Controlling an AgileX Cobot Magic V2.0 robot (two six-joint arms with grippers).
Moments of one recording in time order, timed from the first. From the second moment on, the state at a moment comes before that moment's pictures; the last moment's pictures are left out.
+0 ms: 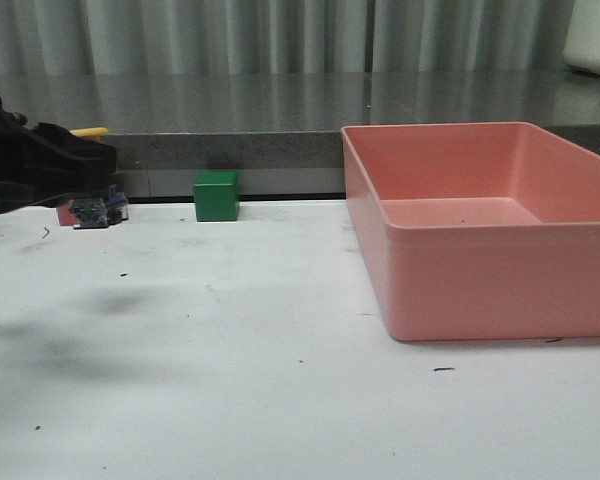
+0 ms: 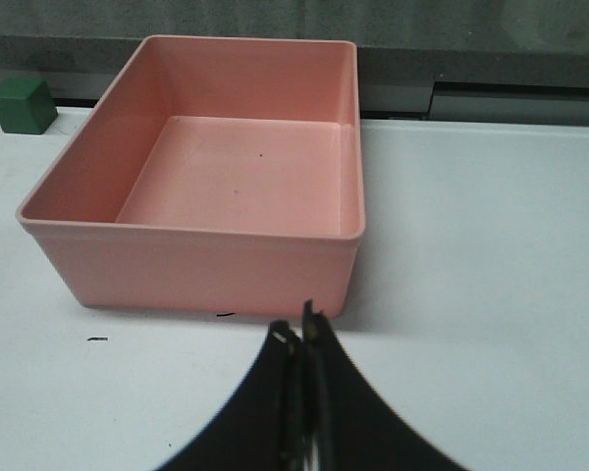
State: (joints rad) left arm -0.28 1.73 -0.50 0.19 -1.01 -0.18; right arm 0.13 0.09 -0.39 -0.07 0.69 0.12
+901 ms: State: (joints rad) left arm -0.28 1.99 -0.51 0.13 -1.15 -0.10; right arm 0.13 0.09 -0.39 -0.07 0.69 0.12
